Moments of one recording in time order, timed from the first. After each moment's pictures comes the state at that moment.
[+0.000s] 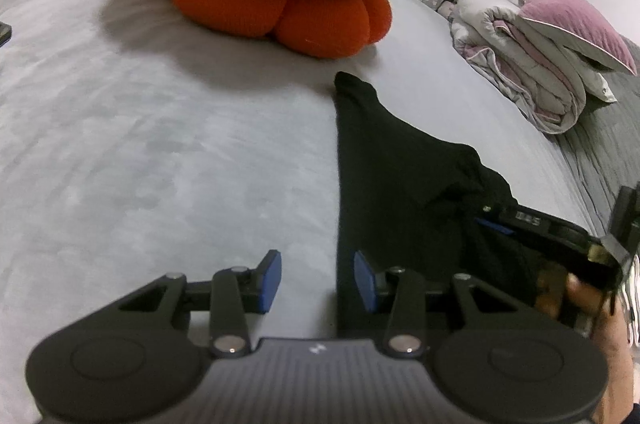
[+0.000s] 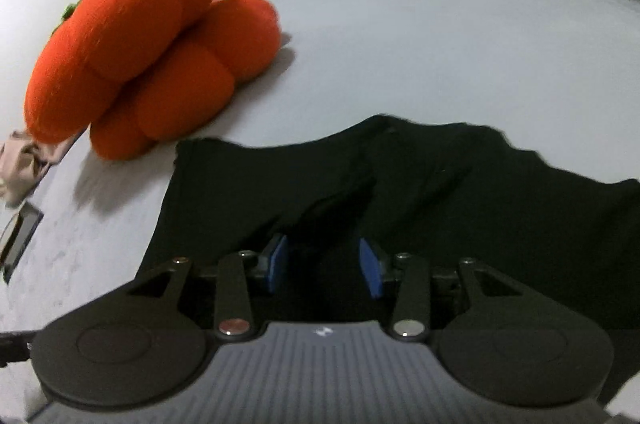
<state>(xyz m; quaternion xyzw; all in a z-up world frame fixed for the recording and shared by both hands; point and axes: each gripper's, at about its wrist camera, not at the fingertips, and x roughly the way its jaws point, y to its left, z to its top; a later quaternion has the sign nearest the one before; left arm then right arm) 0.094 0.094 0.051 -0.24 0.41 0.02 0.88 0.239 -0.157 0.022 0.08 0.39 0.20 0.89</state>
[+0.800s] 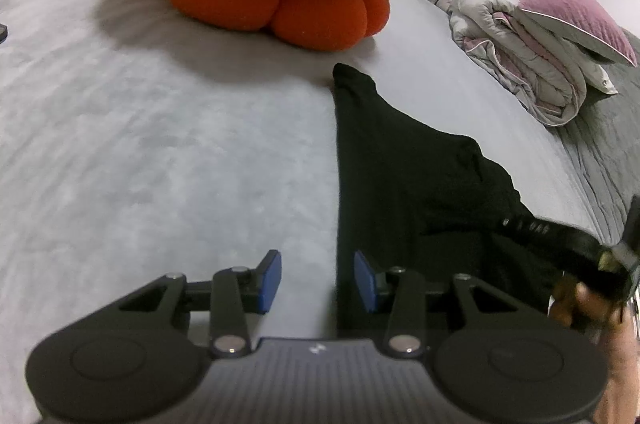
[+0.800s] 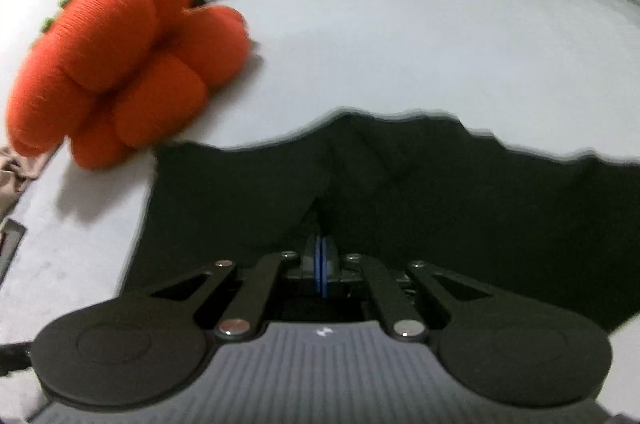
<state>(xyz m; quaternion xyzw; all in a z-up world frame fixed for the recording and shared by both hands) 0.096 0.092 0.049 -0.24 0.42 0.02 0.88 0.220 -0.171 0.019 0.10 0.39 0.13 0.91</state>
